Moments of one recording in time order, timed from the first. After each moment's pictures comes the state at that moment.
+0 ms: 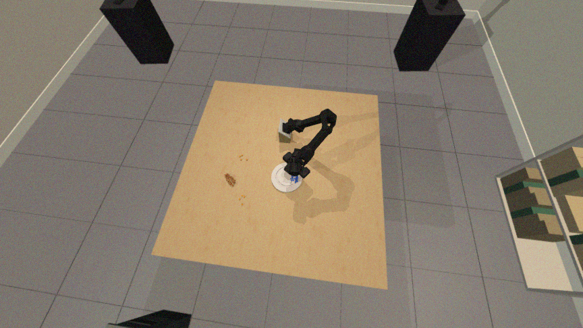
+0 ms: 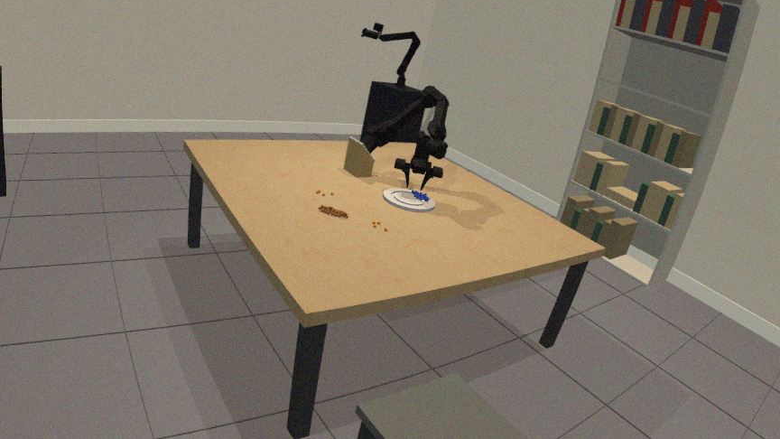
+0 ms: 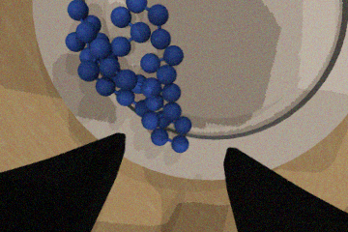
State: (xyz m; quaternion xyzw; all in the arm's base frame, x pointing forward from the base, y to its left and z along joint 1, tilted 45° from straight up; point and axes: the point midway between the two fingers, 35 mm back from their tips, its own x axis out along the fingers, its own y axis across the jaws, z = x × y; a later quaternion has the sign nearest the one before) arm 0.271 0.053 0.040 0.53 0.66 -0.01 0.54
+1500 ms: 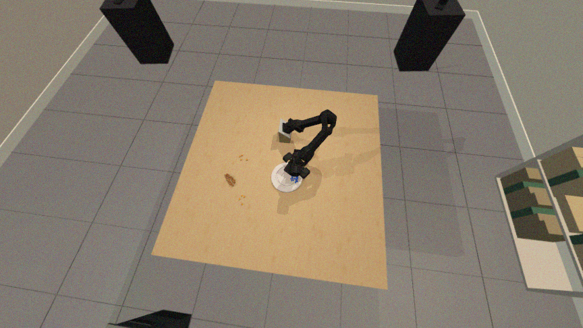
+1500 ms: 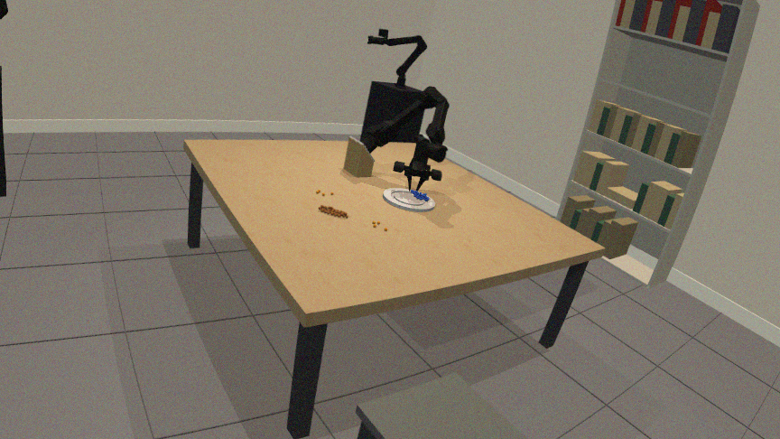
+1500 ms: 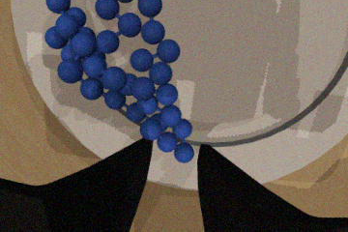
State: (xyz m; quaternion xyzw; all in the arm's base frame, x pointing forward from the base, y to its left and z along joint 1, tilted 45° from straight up) arm 0.270 0.062 0.031 0.53 0.66 -0.01 0.54
